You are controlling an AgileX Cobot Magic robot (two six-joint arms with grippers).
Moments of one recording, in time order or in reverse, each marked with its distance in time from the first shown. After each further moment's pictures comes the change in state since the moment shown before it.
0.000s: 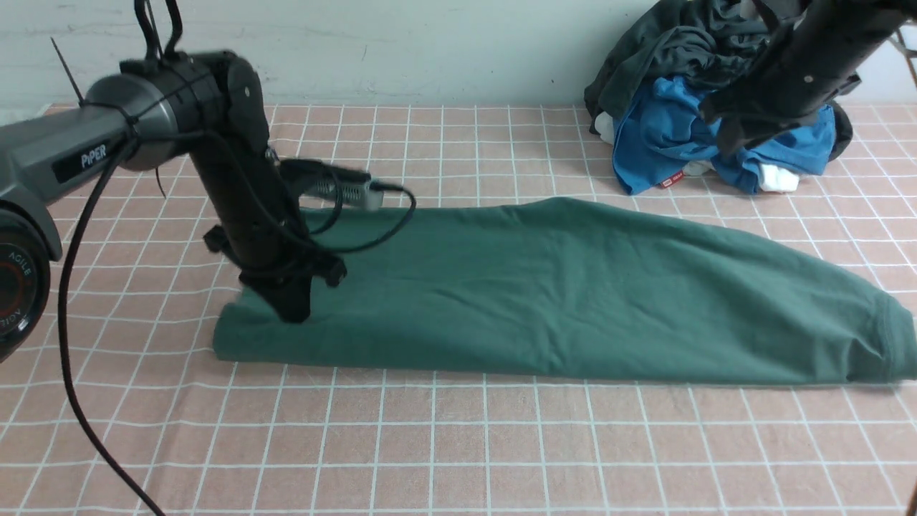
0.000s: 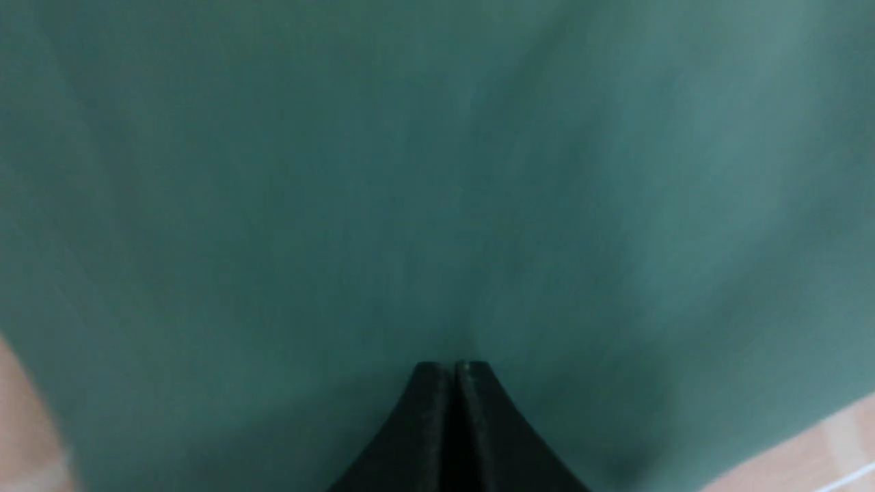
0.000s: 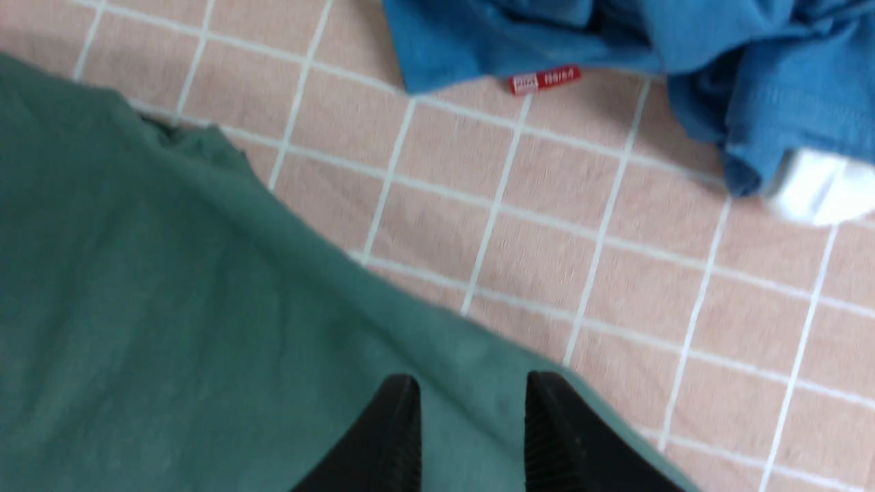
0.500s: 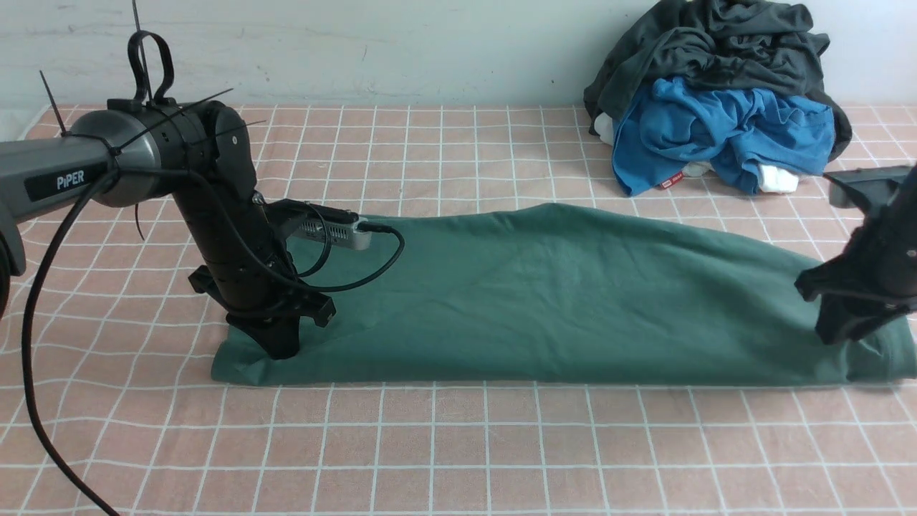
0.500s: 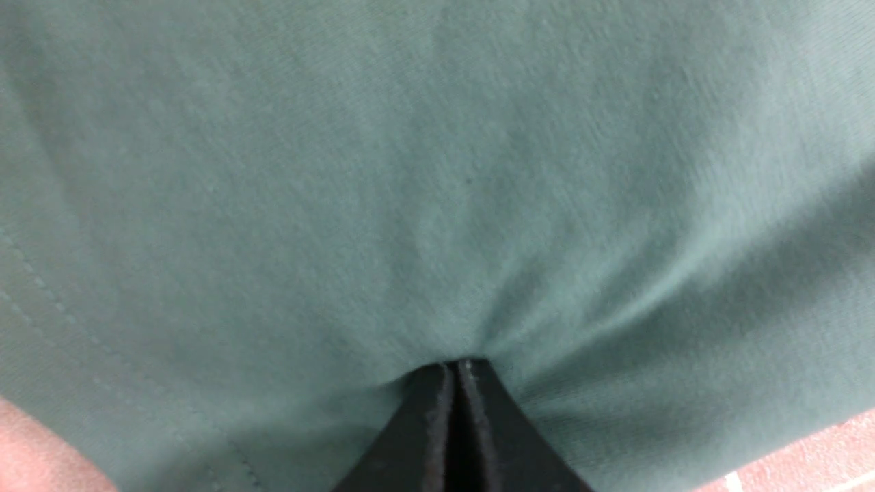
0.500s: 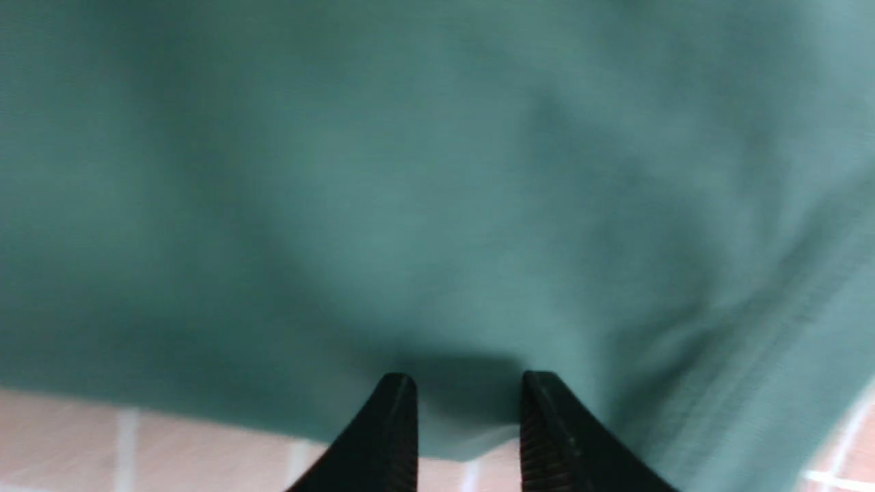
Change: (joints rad) right arm -0.190 -0.159 0.629 -0.043 -0.136 -0.006; left arm 0.006 -0.060 0.166 -0.017 -0.096 0.001
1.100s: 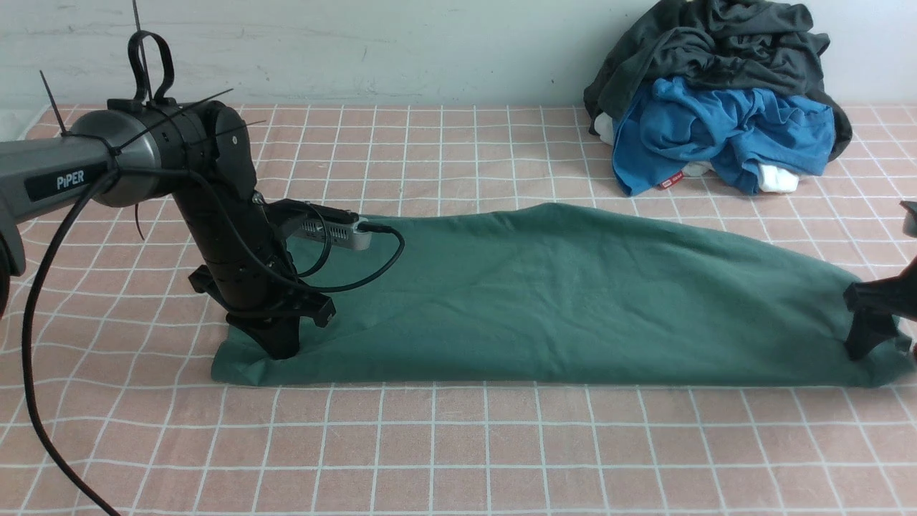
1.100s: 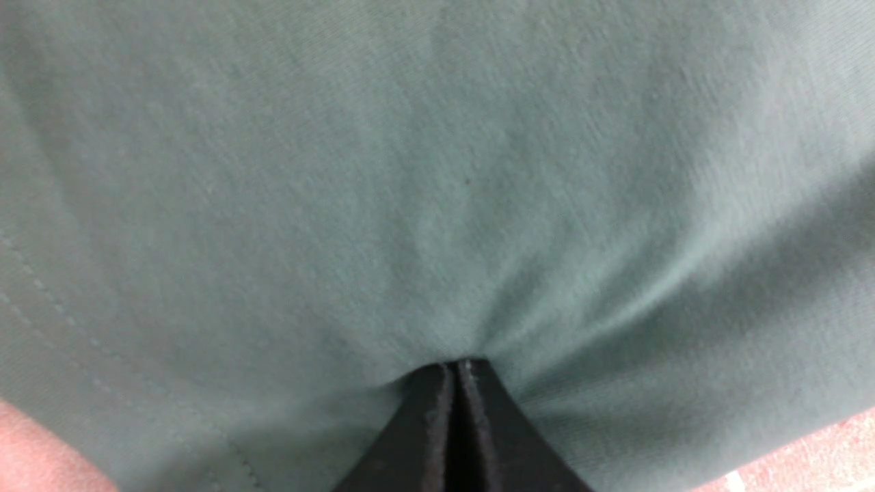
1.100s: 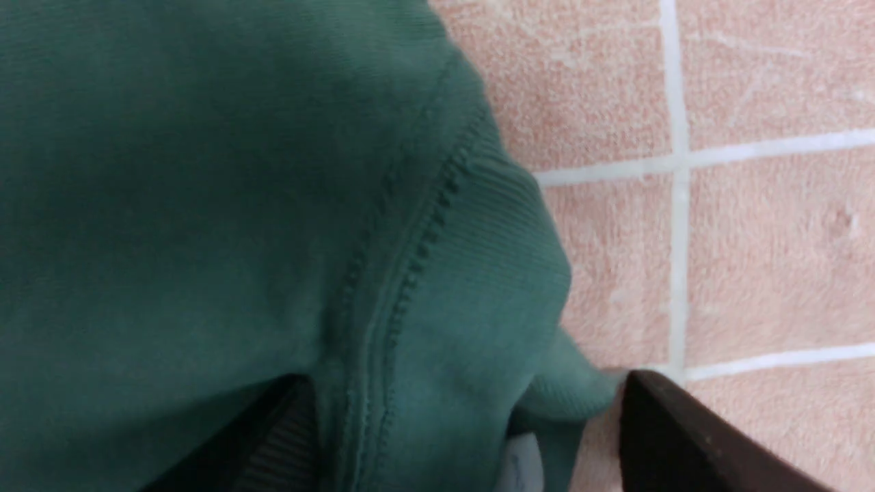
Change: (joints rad) right arm -0.137 0.102 0.005 0.009 -0.103 0.093; left arm 0.000 0.000 0.000 0.000 0.000 0.004
